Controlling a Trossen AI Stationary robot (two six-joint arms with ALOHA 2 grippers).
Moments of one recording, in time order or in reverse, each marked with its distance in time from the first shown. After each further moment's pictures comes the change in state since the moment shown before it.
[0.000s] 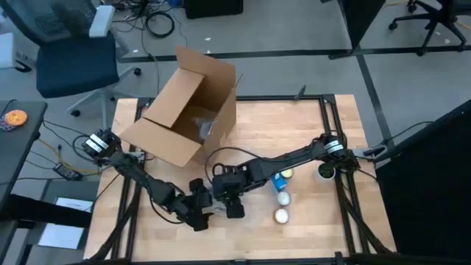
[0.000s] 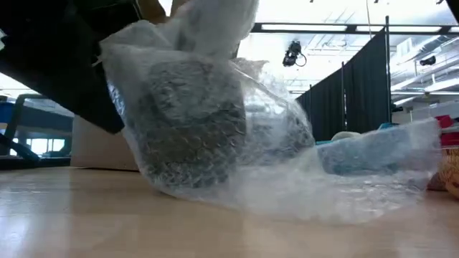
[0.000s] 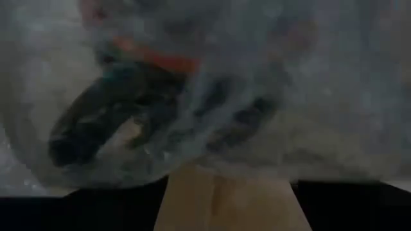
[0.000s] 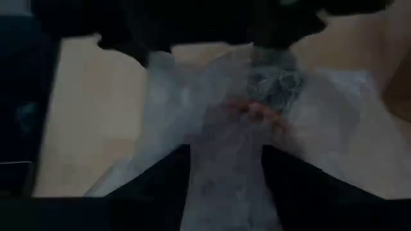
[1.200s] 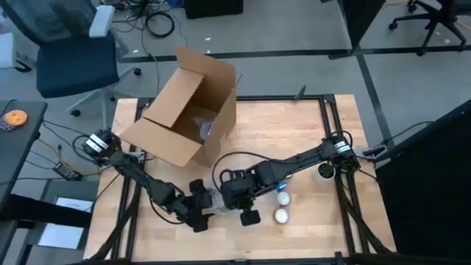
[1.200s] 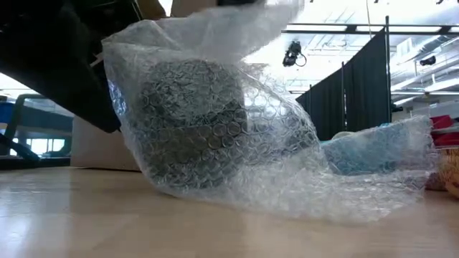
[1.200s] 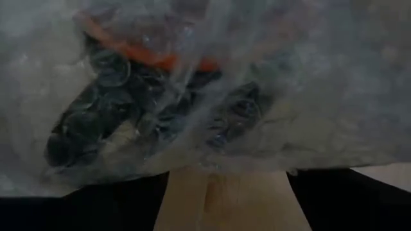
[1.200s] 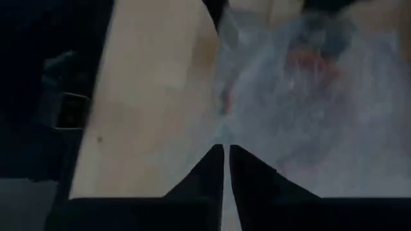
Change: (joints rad) left arm -0.002 0.000 -0.001 0.000 0.014 -0.002; right arm 0.055 -0.038 0.021 -0.155 -0.049 -0.061
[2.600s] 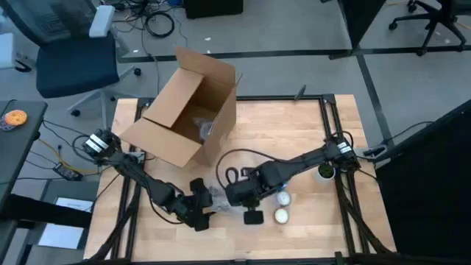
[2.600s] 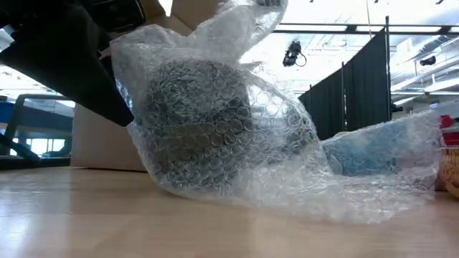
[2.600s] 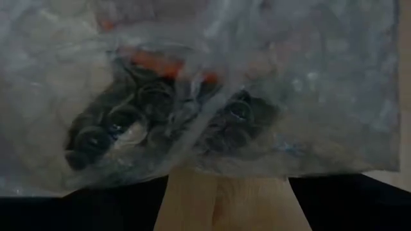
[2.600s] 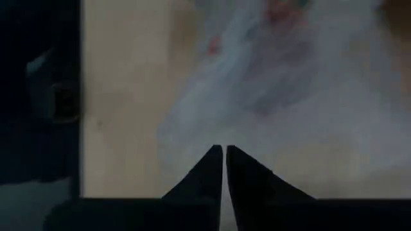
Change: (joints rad) left arm 0.001 0.000 -0.001 0.023 -0.056 0.008; right arm 0.076 -0.001 0.134 -0.265 0.008 0.220
